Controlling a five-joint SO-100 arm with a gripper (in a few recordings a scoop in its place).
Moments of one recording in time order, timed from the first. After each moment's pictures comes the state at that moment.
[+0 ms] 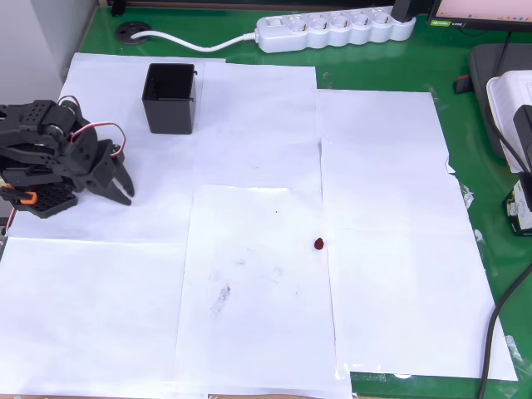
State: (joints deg) arm 23.5 -10.2 9.2 81.2 -96.1
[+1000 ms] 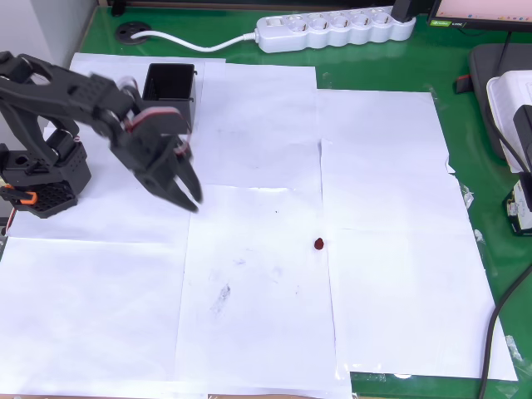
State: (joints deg) arm 25.1 71.5 63.1 35.1 -88.2
